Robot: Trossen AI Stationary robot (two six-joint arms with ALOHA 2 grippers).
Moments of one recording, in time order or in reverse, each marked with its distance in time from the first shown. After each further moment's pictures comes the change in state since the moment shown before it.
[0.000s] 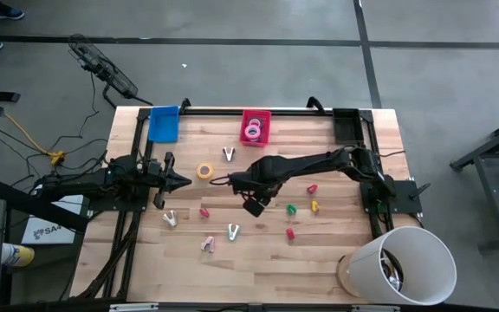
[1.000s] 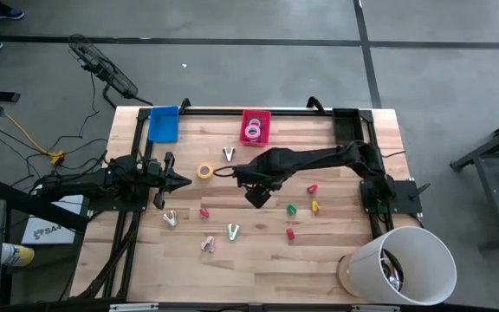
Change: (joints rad) left arm 0.000 0.000 0.000 0.000 0.000 0.000; right arm -0.026 -0.072 0.000 -0.052 0.074 0.054
